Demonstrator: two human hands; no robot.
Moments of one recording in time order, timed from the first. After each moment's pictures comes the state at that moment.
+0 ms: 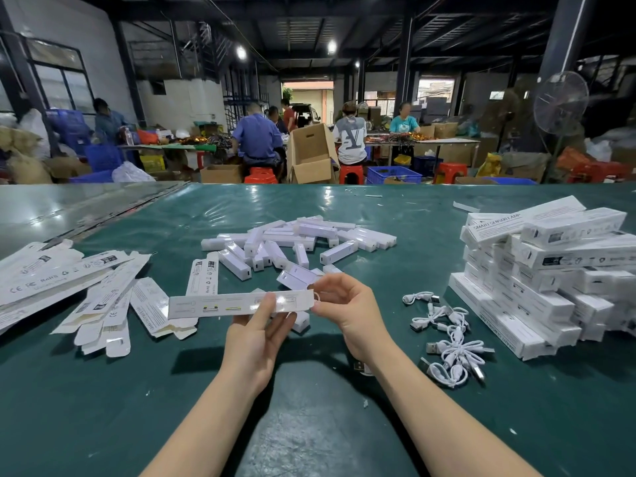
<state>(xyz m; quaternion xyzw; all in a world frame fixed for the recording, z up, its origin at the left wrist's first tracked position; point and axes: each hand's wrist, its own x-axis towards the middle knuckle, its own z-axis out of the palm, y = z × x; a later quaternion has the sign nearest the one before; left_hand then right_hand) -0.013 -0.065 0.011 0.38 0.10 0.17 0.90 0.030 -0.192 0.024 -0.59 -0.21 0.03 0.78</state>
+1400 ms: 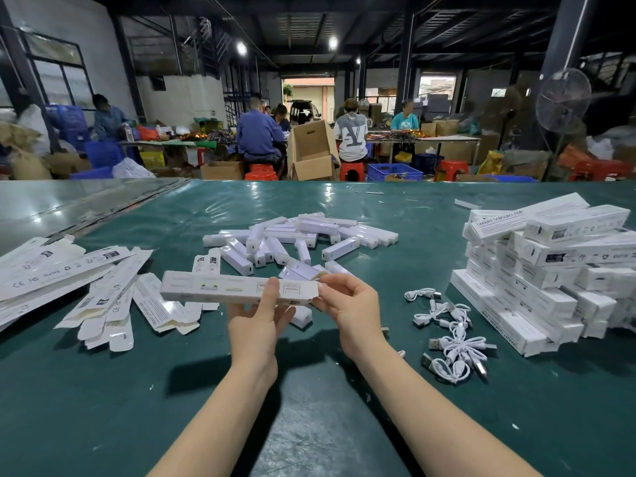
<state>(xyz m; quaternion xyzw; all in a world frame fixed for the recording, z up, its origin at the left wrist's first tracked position) -0.020 -0.079 0.022 0.42 0.12 0.29 0.85 0.022 -0.175 0.027 -0.53 -0.09 0.01 0.85</state>
